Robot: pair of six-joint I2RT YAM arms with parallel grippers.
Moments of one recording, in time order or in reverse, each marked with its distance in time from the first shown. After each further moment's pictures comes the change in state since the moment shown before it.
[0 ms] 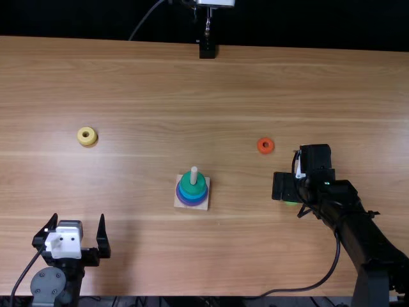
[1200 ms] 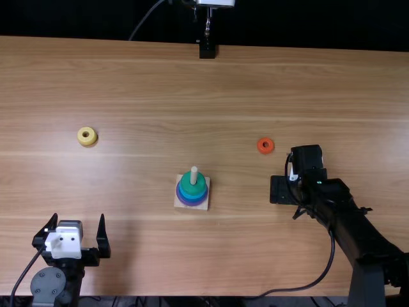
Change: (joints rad) left arm 0.000 0.000 0.000 0.000 0.000 0.000; right arm 0.040 0.030 0.001 -0.014 0.017 0.004
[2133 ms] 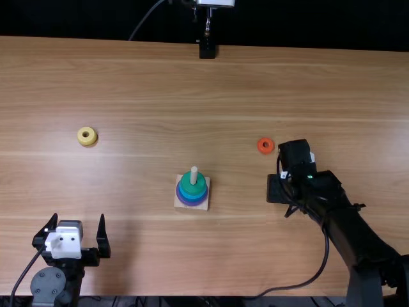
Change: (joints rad) left arm 0.000 0.000 0.000 0.000 0.000 -0.001; right arm 0.089 -0.010 0.098 -0.163 0.001 0.090
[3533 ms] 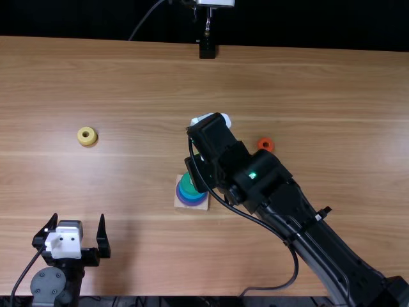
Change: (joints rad) left arm 0.000 0.000 0.000 0.000 -0.001 0.000; right arm 0.494 0.054 0.682 -0.388 -0.001 0.006
